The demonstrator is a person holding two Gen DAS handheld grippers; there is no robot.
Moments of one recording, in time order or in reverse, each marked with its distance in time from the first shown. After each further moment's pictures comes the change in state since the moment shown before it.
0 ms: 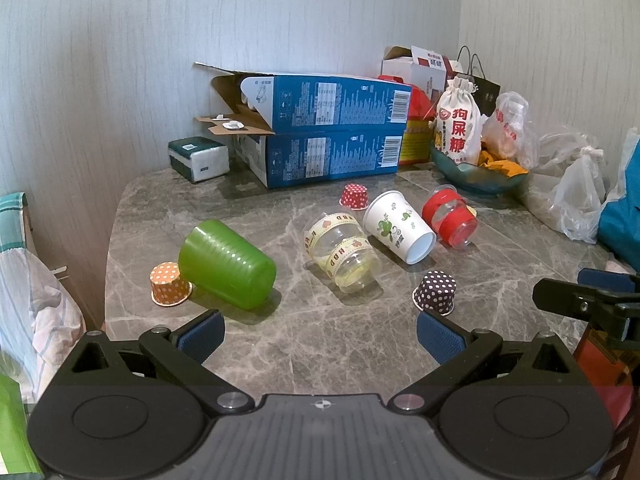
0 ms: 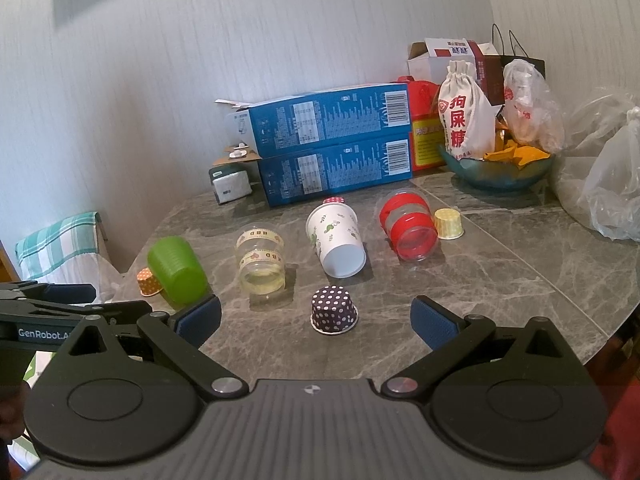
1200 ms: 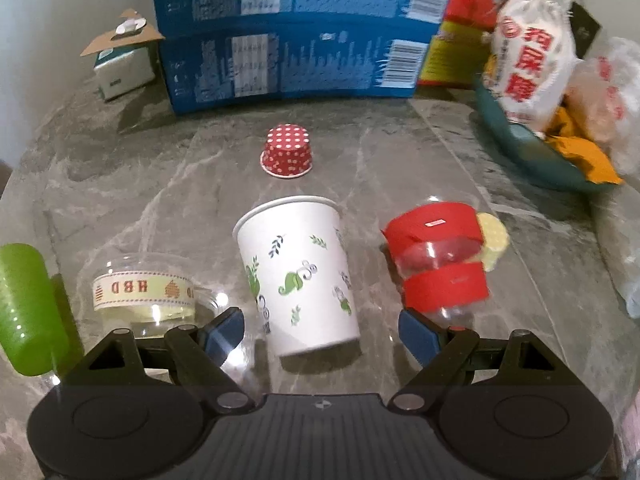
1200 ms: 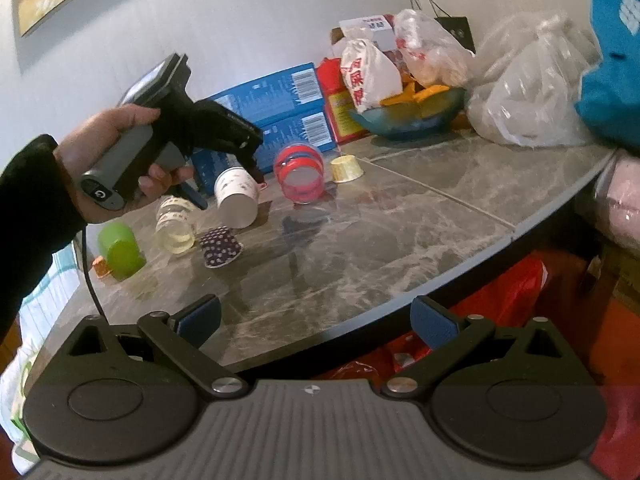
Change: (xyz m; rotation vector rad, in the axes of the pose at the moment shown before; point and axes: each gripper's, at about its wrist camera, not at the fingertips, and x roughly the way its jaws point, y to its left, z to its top) left arm 0.233 -0.131 0.115 -0.197 0.439 0.133; right arm -0.028 -0.130 -0.085 0.174 -0.041 -0.007
